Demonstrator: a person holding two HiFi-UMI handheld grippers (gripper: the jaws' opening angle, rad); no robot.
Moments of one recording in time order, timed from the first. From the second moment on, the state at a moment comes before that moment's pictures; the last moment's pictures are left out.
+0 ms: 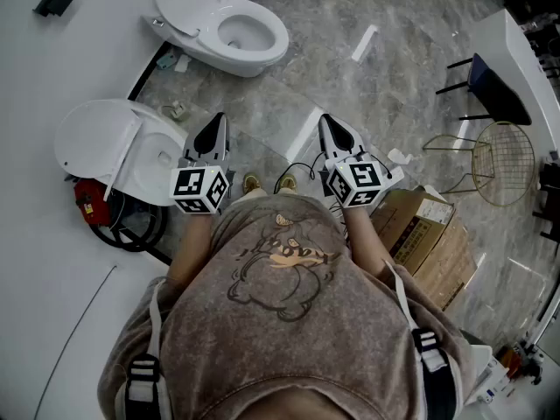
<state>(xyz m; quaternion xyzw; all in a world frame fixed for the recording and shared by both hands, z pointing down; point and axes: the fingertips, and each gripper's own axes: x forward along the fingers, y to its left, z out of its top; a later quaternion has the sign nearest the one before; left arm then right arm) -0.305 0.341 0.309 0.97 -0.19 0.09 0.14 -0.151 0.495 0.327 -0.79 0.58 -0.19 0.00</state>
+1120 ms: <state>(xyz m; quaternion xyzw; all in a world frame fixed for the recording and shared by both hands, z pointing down) -0.309 0.286 0.315 0.98 -0.13 0.08 0.13 -0.187 0.438 0.336 -0.81 0.56 -0.18 0.00</state>
